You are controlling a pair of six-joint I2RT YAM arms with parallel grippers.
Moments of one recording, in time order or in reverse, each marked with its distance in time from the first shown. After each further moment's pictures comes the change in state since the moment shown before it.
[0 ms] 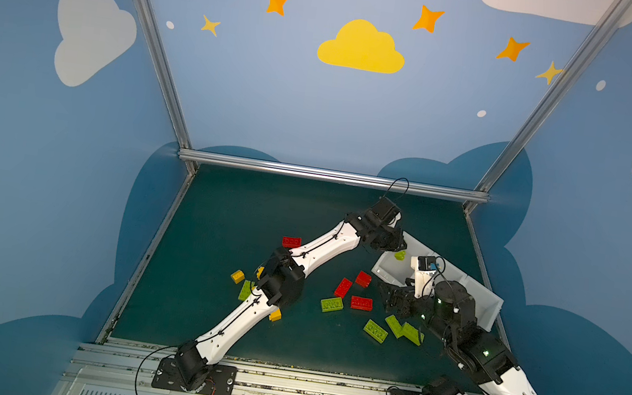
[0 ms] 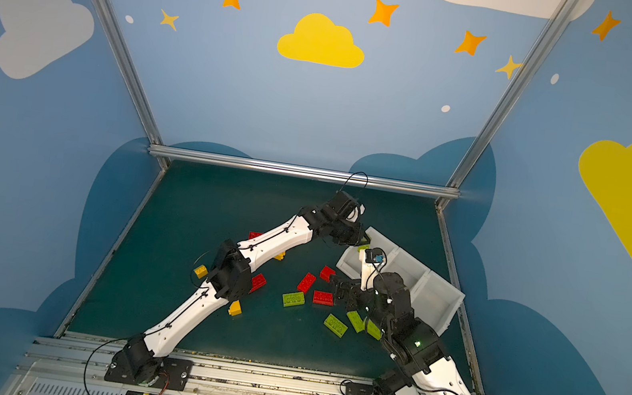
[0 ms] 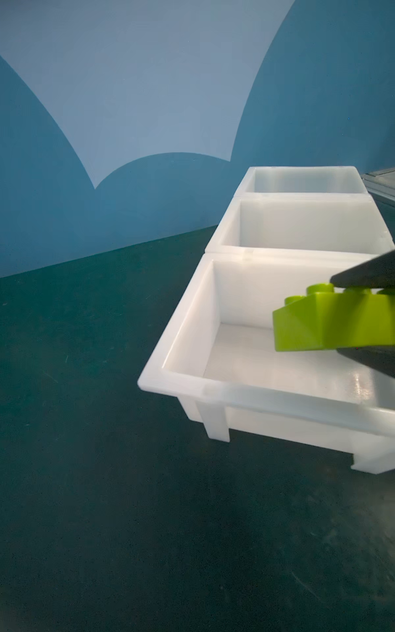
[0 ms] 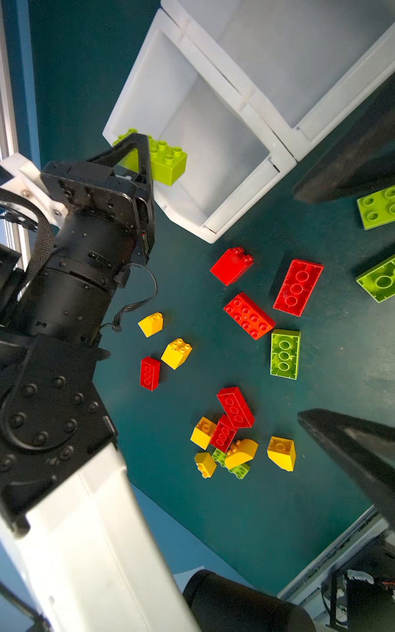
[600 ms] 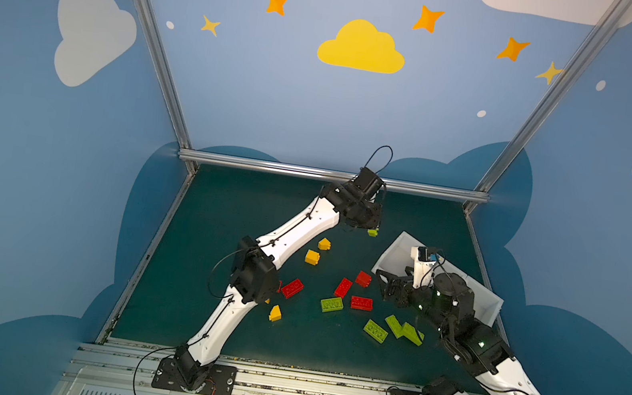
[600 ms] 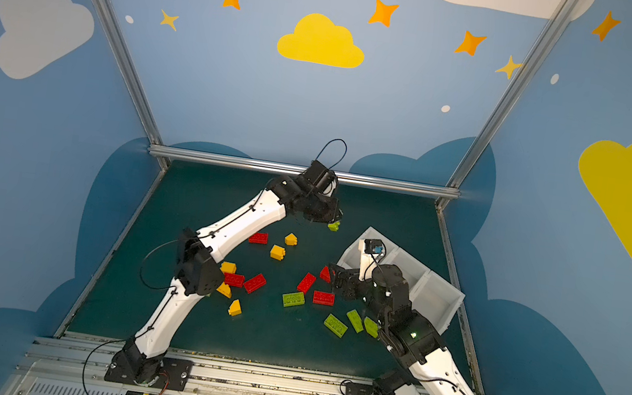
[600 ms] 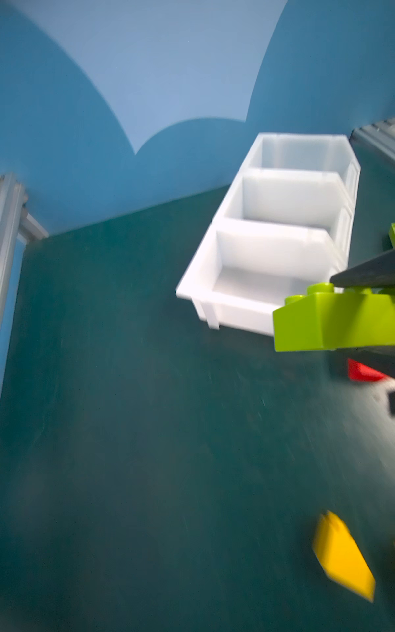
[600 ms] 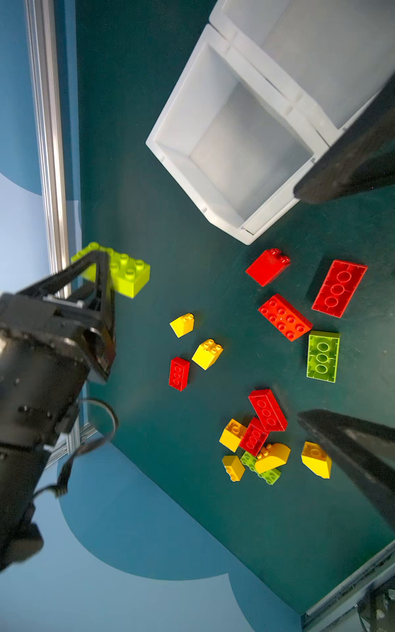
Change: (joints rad) left arm 0.061 -0.291 -0.113 -0.259 -0.179 0.141; right arm -0.001 0.056 0.034 0.092 0.034 -0.029
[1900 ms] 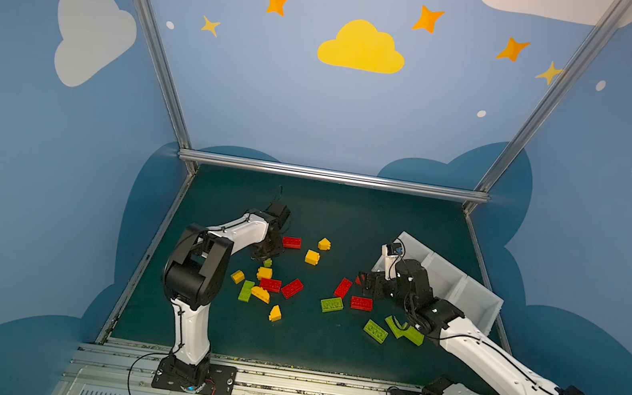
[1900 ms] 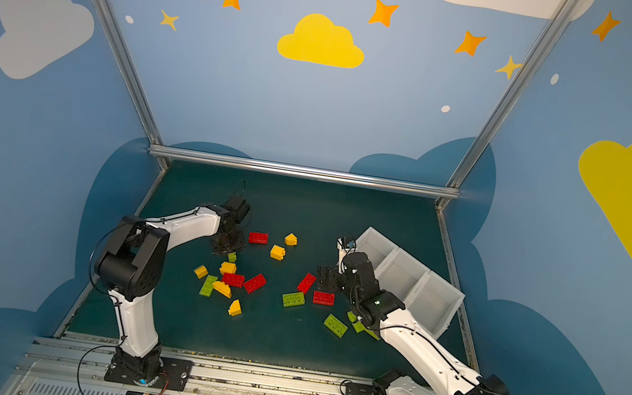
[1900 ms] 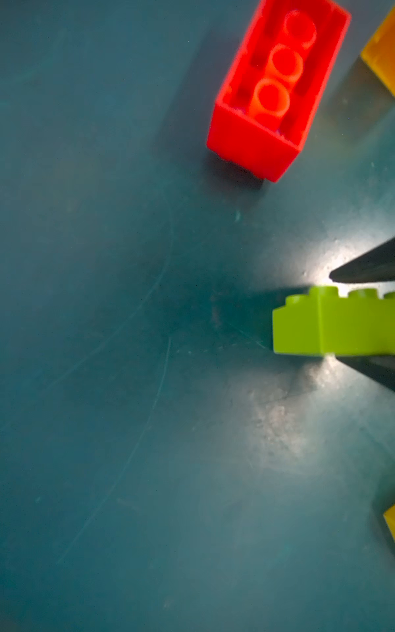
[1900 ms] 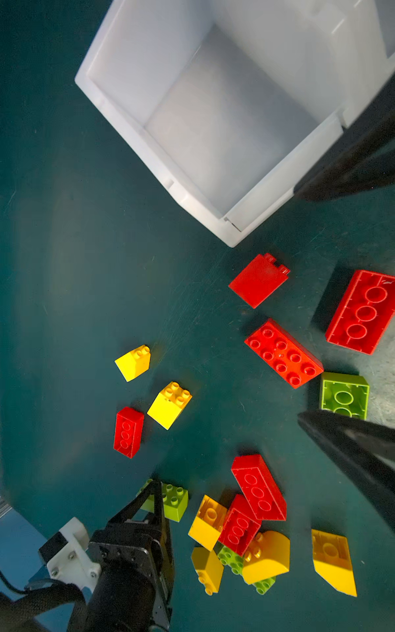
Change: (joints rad) left arm 0.416 -0.498 -1.269 0.209 -0.314 -0.177; right arm 0.010 0.380 -0.076 0.253 0.037 -0.024
